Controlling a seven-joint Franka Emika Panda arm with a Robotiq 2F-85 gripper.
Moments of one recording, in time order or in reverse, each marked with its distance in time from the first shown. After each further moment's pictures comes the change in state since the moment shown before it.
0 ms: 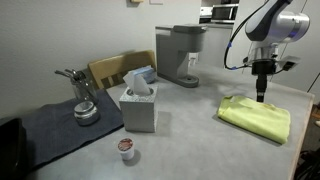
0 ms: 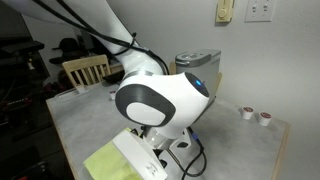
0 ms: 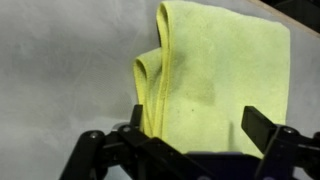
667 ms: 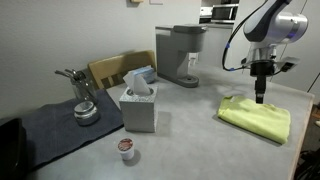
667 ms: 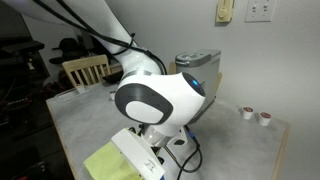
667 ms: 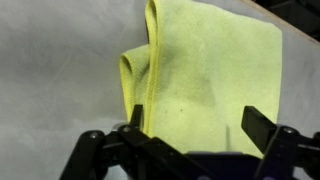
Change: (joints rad) arm 0.000 0.000 0.022 -0.005 0.002 -0.010 -0.010
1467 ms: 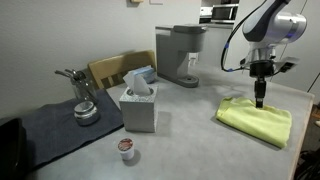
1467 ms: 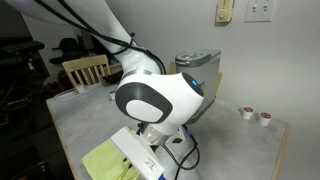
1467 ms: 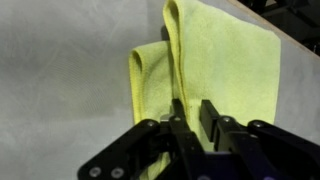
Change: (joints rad) arm 0.000 0.001 0.009 0.003 0.000 -0.027 -0.027
